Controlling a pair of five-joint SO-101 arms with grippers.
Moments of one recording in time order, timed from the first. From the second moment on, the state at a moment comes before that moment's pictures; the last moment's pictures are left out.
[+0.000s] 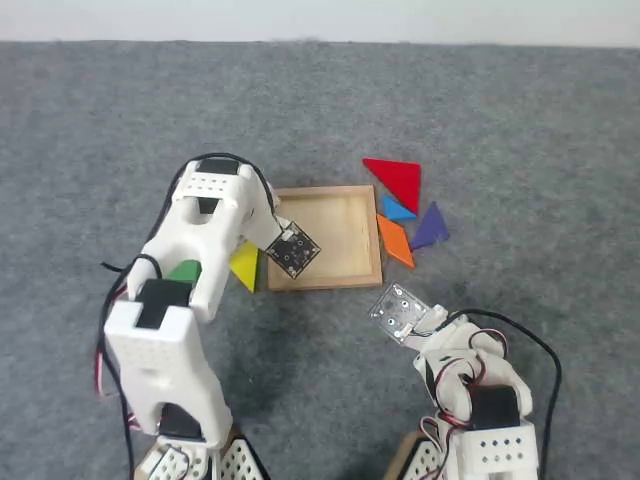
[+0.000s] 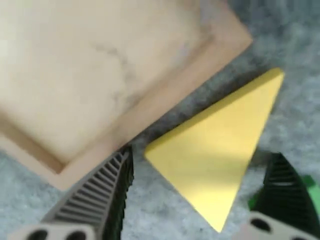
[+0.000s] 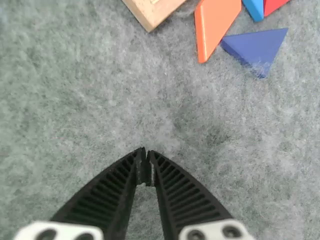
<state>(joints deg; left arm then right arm) -0.7 25.2 9.1 62.2 -118.8 -9.7 -102.7 95.7 70.8 47.3</state>
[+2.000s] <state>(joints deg) 0.0 26.3 5.5 73.5 -120.7 -9.7 -102.7 95.7 70.8 47.3</state>
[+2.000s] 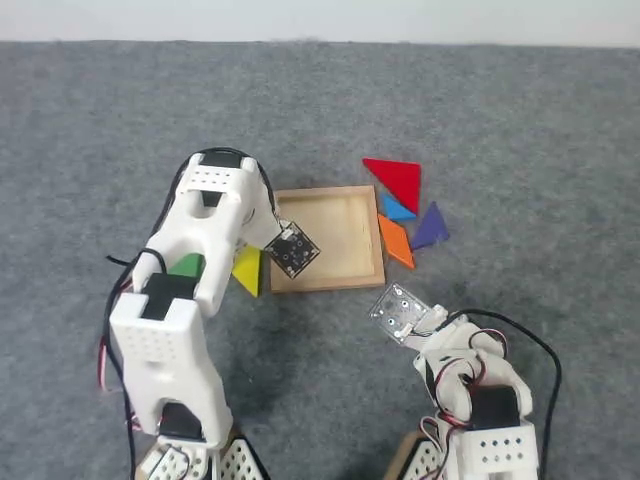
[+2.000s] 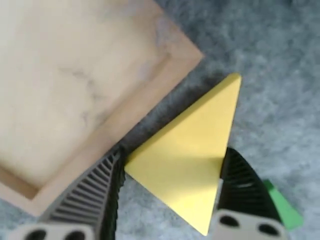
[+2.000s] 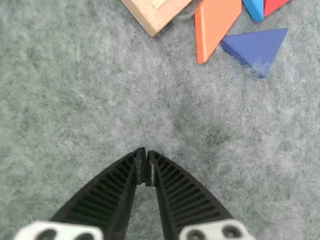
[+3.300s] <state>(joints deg) 16.0 24.7 0.0 72.3 -132.8 -9.6 -102.7 95.7 70.8 47.3</state>
